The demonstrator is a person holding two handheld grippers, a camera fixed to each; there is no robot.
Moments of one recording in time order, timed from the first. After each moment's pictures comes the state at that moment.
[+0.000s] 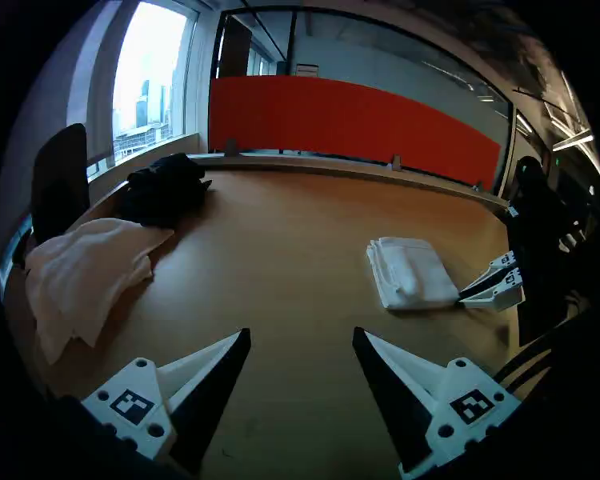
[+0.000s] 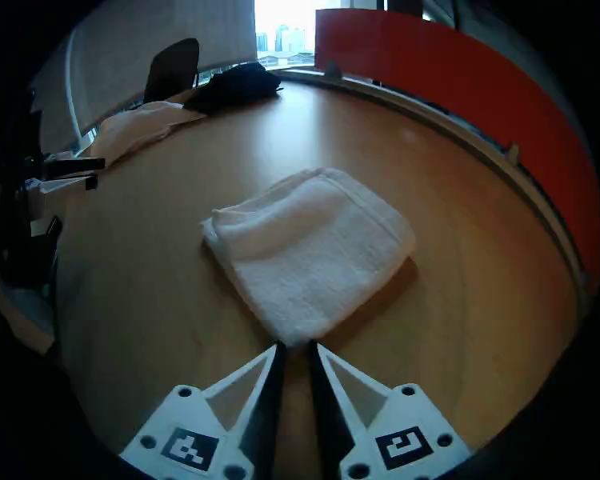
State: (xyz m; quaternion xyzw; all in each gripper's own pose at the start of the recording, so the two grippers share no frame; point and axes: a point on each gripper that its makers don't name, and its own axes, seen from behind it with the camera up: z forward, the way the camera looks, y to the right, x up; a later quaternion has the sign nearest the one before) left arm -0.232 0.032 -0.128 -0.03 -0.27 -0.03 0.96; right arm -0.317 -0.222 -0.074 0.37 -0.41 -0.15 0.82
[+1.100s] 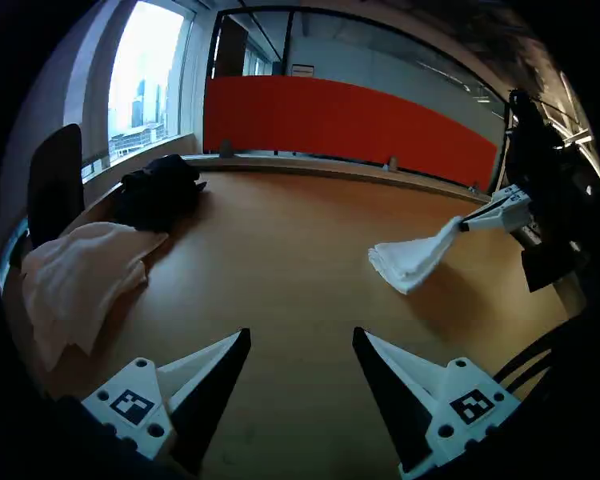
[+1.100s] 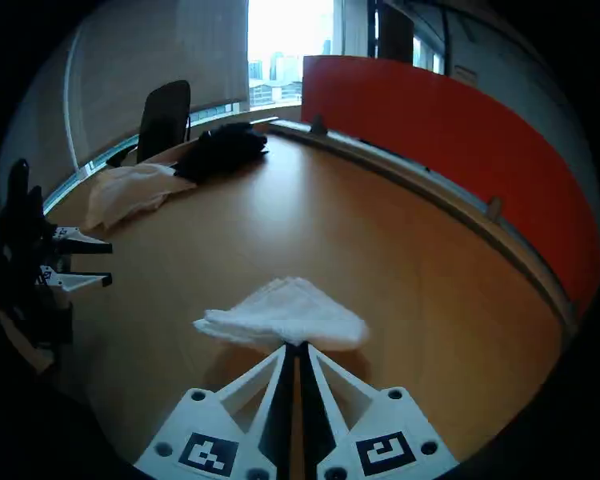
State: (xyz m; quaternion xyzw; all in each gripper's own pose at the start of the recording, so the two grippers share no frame) left arm -0.228 0.034 -0.119 -0.05 -0.27 -0.04 0.96; right arm -0.198 -0.248 -0.003 0.38 -0.33 -0.14 0.85
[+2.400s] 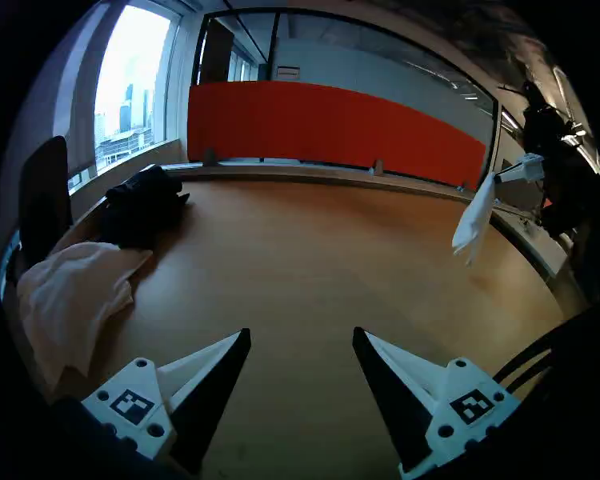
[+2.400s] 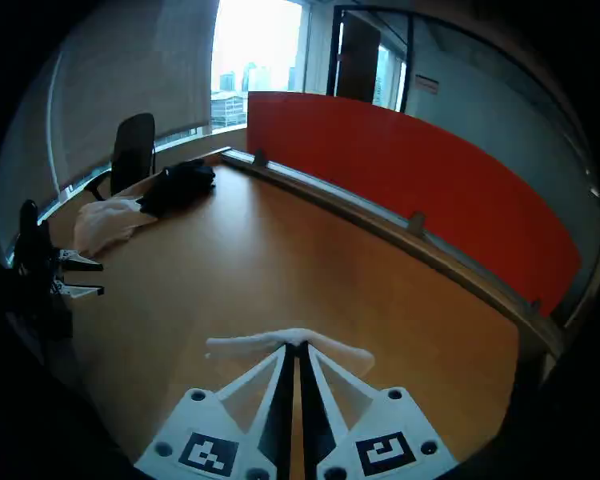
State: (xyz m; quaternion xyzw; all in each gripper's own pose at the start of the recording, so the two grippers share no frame) left arm -0.210 0.053 -0.100 -0.08 -0.26 -0.03 0.96; right arm -0.101 -0.088 0.033 0.31 -0.32 -0.13 0.89
